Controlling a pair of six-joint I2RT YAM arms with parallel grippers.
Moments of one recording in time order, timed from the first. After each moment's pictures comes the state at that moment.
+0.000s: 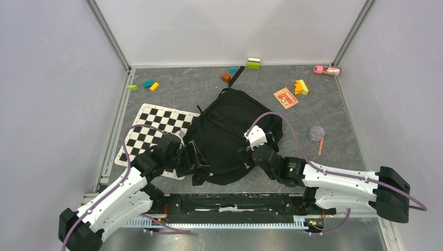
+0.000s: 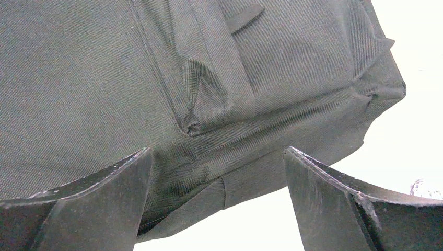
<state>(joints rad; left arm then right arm) -0.61 0.74 0.52 -0.65 0.25 -0.98 1.15 1.04 0.55 -0.13 0.68 0.21</state>
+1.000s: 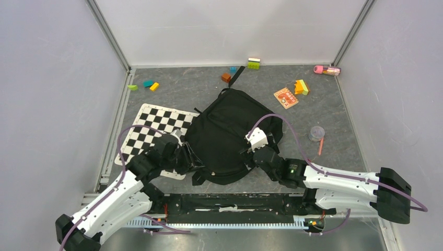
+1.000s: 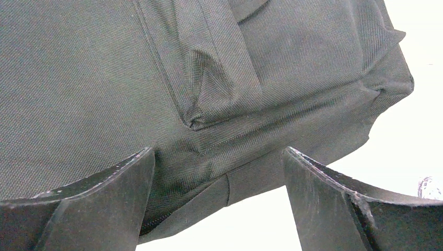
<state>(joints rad) -0.63 0.69 0.54 -0.69 0.21 -1.04 1.15 1.02 0.51 -0.11 0.66 0.21</state>
